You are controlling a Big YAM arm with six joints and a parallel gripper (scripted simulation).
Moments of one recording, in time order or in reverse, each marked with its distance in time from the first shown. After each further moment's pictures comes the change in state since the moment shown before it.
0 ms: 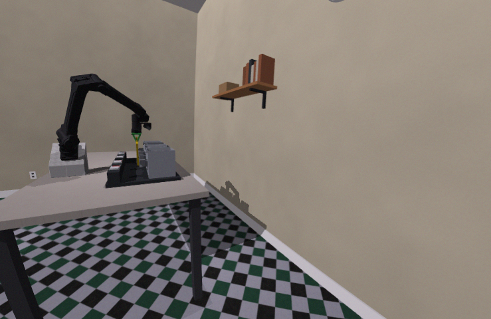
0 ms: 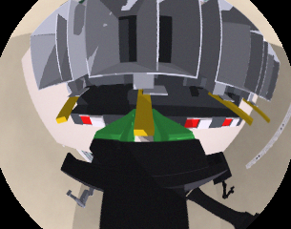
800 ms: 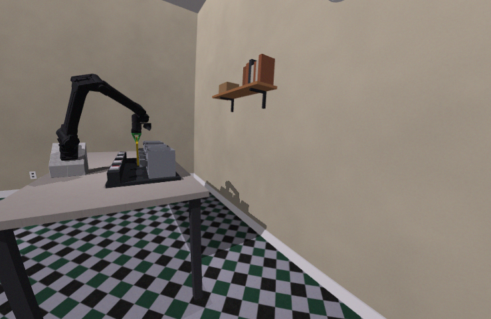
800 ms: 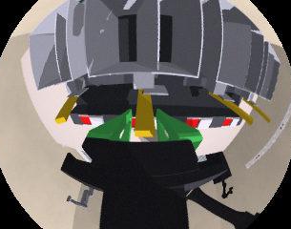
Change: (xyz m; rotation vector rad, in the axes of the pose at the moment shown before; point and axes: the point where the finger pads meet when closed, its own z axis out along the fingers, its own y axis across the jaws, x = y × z) arm 0.001 0.001 0.002 0.005 0.003 0.000
